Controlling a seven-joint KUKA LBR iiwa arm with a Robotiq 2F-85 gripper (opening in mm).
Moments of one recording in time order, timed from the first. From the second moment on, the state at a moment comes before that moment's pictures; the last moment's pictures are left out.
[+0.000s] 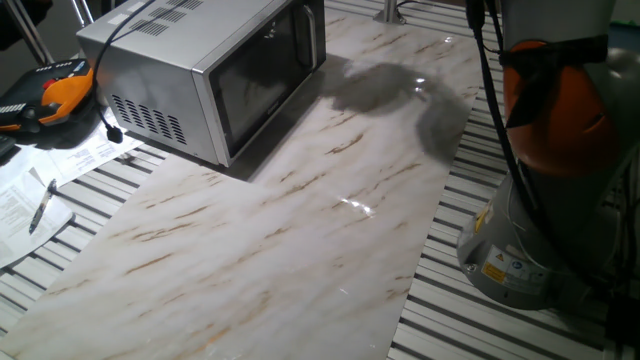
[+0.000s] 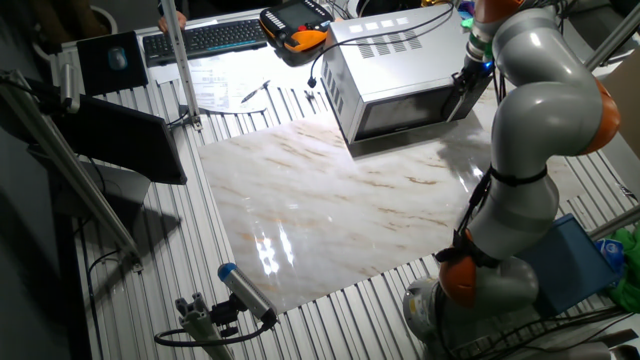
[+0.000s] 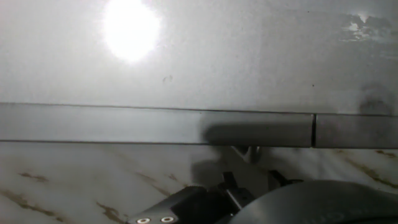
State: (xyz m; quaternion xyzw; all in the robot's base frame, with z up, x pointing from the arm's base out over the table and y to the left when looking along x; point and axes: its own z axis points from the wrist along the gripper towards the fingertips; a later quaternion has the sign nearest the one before) arm 0.558 -0.268 0.275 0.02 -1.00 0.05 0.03
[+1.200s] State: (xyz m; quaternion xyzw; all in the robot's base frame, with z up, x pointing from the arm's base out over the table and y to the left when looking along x) arm 0.575 -0.268 0.266 0.02 -1.00 0.05 0.02
